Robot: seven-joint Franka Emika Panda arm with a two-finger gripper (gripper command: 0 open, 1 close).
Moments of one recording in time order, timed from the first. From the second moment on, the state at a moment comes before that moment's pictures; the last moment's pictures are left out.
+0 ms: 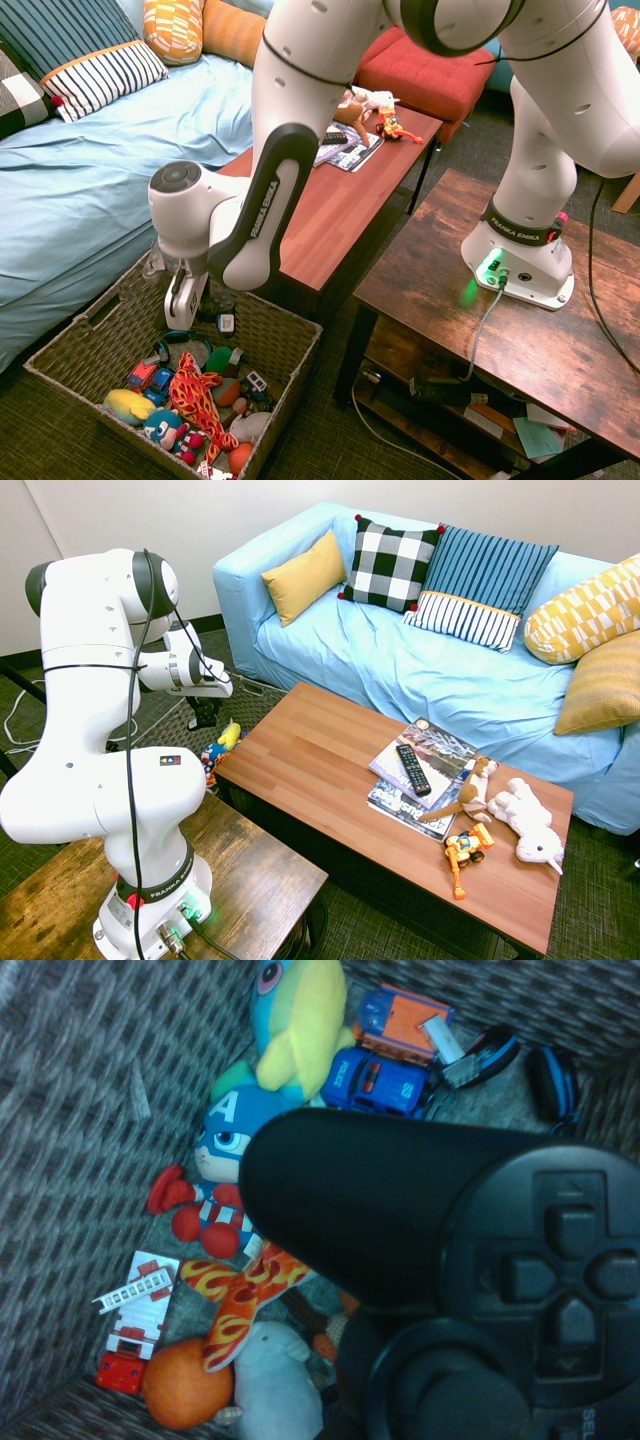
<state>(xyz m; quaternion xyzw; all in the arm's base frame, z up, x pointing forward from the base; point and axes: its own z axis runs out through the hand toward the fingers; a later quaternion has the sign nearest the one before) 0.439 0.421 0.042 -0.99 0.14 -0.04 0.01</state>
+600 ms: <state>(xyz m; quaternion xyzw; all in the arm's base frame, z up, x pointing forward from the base) 0.459 0.441 -0.099 -0.99 0.17 -0.01 -0.03</state>
